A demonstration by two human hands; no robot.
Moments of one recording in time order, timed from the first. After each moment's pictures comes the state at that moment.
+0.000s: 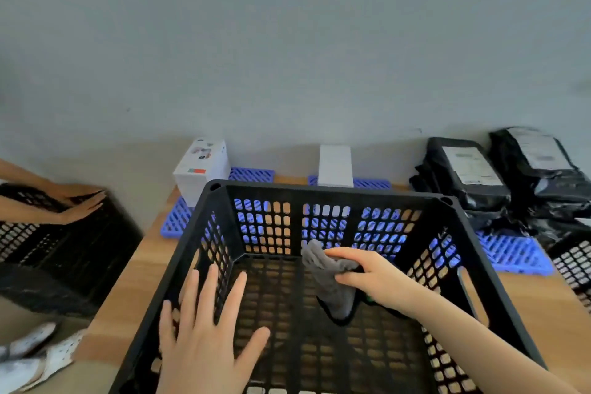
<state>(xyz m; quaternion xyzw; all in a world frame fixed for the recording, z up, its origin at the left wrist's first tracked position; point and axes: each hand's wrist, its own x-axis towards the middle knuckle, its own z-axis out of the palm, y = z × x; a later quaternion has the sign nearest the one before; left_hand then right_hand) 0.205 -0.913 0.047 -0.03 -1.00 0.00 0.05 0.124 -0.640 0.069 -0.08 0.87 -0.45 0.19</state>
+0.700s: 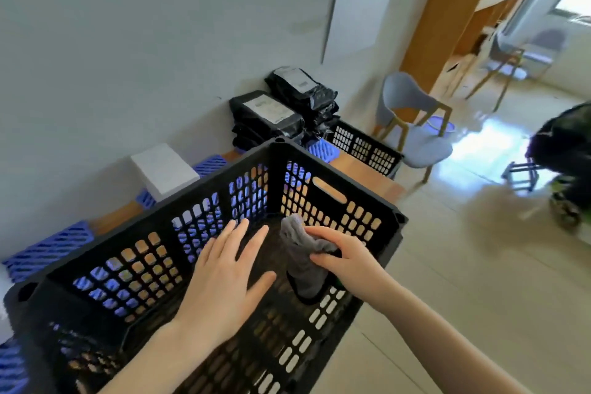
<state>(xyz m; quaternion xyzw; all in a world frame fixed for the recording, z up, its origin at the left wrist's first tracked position) 0.086 -0.852 0.063 -0.57 -0.81 -0.14 -0.03 0.254 -0.703 0.094 0.33 0.80 -0.48 -0.12</state>
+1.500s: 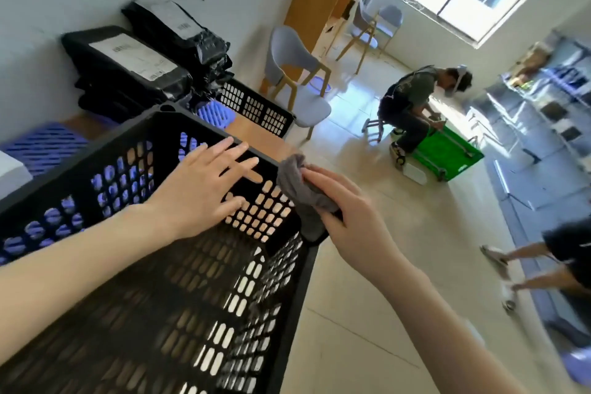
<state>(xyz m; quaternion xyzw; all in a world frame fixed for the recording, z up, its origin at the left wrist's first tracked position) 0.044 -0.670 0.056 -0.80 -0.58 -0.16 0.03 0.293 -0.679 0.151 0.44 0.85 -0.18 -0.24</state>
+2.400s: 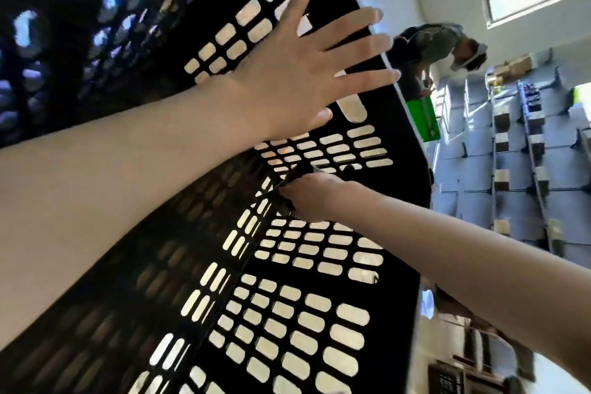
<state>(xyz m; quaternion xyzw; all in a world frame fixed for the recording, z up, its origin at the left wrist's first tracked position) 0.024 -0.592 -0.031 -0.79 -0.54 -0.26 0.13 0.207 -0.587 -0.060 0.26 0.72 0.06 0.64</state>
